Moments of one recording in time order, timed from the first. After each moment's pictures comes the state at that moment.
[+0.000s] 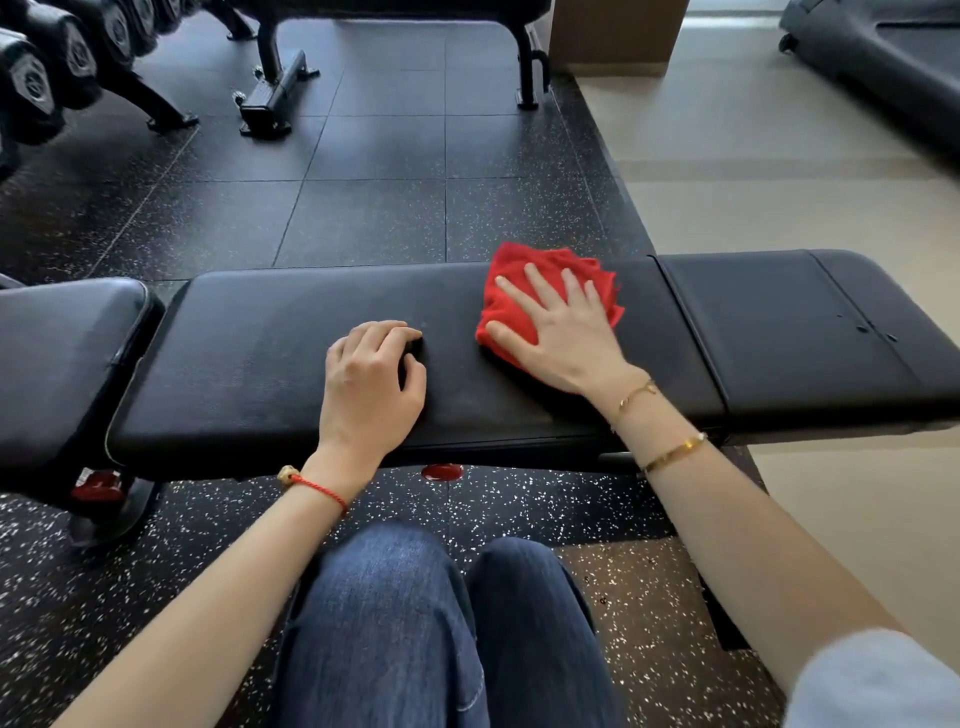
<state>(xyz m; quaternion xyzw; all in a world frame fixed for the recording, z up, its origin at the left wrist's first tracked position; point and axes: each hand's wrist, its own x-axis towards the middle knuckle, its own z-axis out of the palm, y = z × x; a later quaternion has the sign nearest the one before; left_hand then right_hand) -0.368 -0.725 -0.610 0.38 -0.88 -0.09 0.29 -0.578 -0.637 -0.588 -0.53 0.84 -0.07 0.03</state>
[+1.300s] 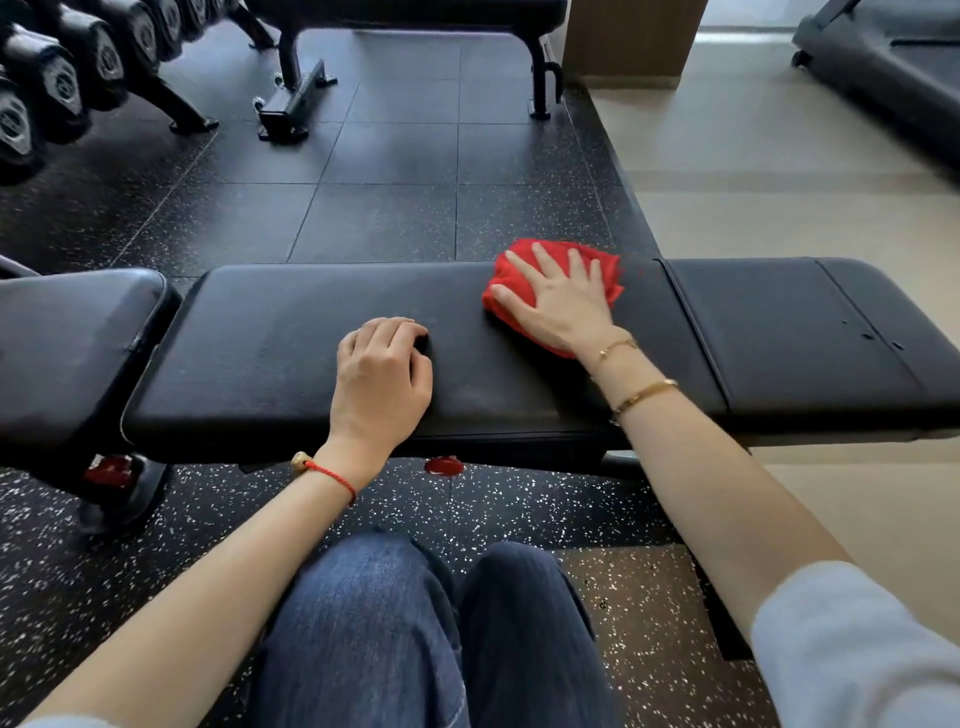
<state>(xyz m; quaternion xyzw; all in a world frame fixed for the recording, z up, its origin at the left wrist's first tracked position) -0.369 -0.719 -0.610 0.38 -0.88 -0.07 0.30 -0.598 -0.672 -0.584 -0.50 0.86 -0.06 0.04</state>
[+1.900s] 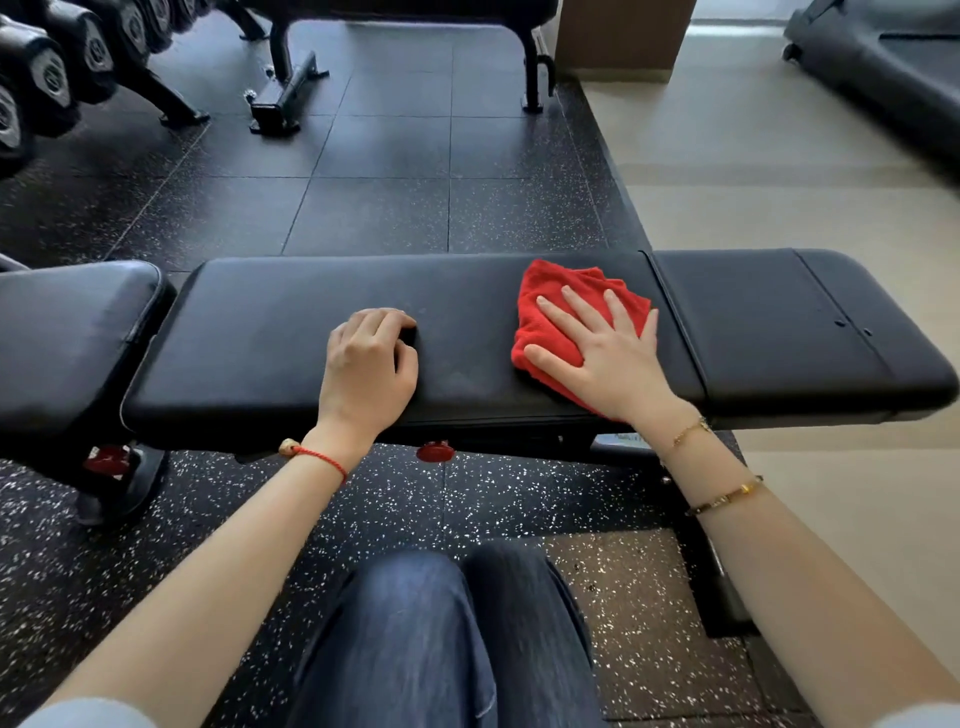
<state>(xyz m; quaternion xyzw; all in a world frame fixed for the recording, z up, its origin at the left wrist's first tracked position) -0.363 -0.719 -0.607 0.37 -0.88 -0.10 0.29 -0.586 -0.569 -0.590 -0.50 0.86 -0.09 0.04</state>
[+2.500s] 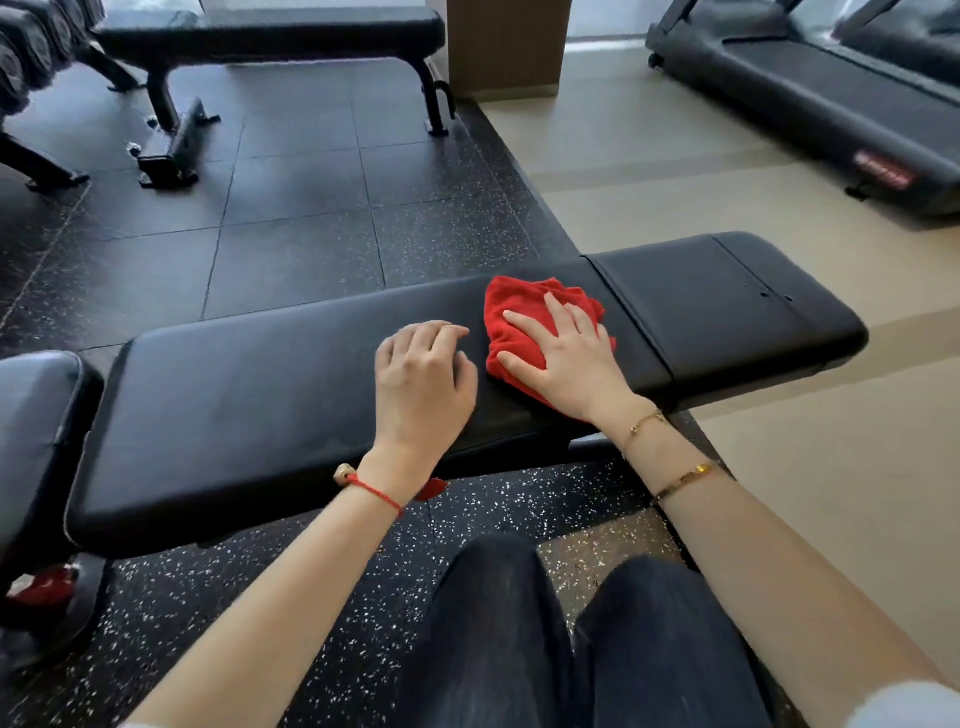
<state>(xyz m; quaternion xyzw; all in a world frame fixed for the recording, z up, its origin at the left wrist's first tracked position) -0.416 -0.693 -0.589 0.28 -0.90 -0.12 0.30 -0.569 -0.582 -0.586 -0.43 0.90 -0.10 0.03</state>
